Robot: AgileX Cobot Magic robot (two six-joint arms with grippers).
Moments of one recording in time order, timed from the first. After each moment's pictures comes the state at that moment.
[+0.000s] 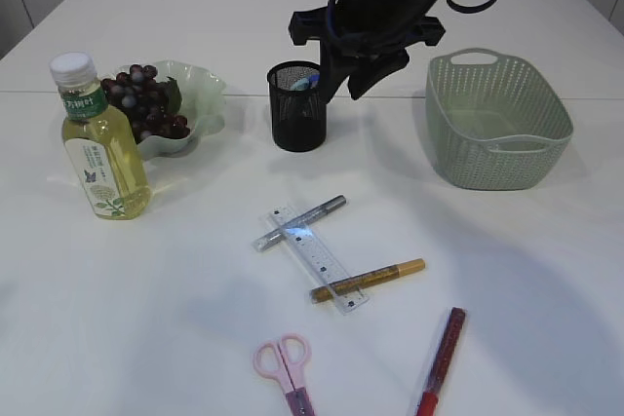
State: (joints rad) left arm -0.19 0.80 -0.85 -0.15 0.91 -0.05; right arm 0.42 2.10 -2.04 0.21 1.24 0.01
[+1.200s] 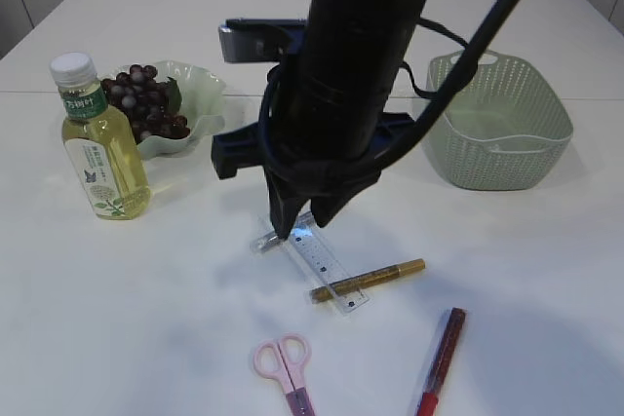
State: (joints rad) left arm -0.19 0.86 -0.95 -0.13 1.24 -0.05; right arm 0.70 1.85 -1.64 0.19 1.24 0.20
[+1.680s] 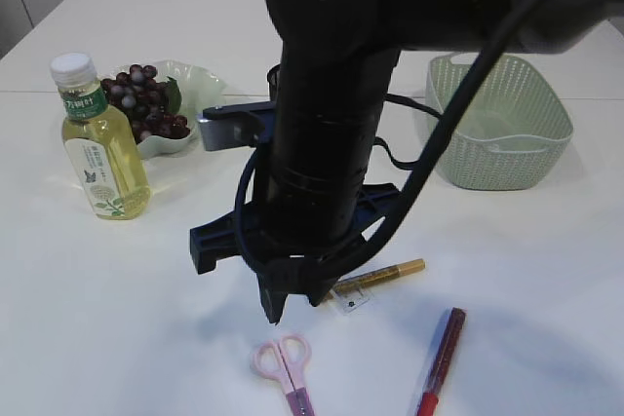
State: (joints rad) left arm -0.19 0.89 -0.95 -0.12 1.24 -0.05; right arm 0.78 1.87 -1.53 0.19 1.24 0.26
